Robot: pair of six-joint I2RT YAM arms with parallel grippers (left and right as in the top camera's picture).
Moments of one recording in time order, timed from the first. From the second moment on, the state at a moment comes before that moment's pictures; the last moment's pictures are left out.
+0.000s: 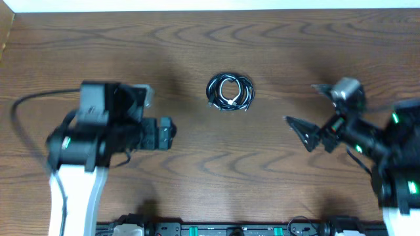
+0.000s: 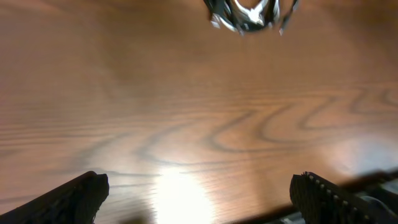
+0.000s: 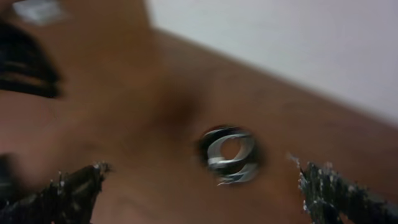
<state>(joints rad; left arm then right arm) -0.08 1.17 1.31 -1.31 0.32 -0.04 -0.02 0.89 0.98 -0.57 -0.86 -0.20</state>
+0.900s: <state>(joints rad) -0.08 1.55 1.31 -1.09 0.42 -0.15 0.19 1.59 1.31 -0.63 -0.41 0.17</state>
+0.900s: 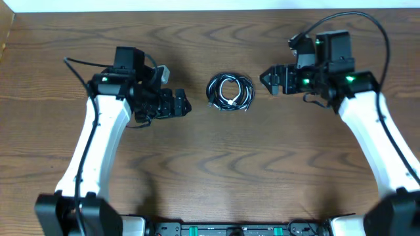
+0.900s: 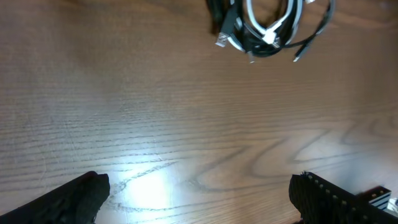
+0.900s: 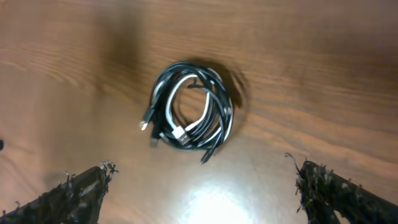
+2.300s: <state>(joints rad) -0.08 1.70 1.31 -1.11 0.42 -0.33 0.28 1.79 1.33 -0.29 -0.58 0.30</state>
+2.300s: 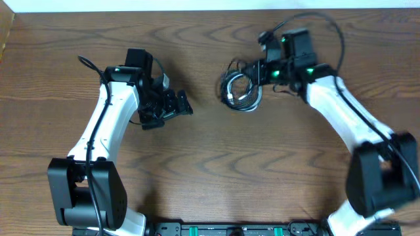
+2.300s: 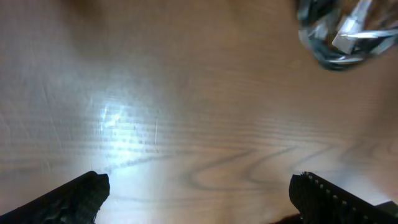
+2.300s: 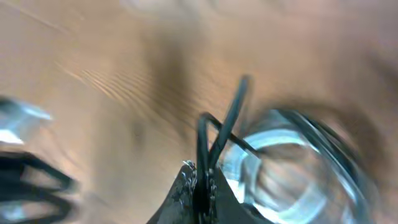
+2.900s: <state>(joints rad) -0.23 1.70 1.31 -1.11 0.41 -0.38 0.28 1.52 1.36 0.16 -0.70 0.75</state>
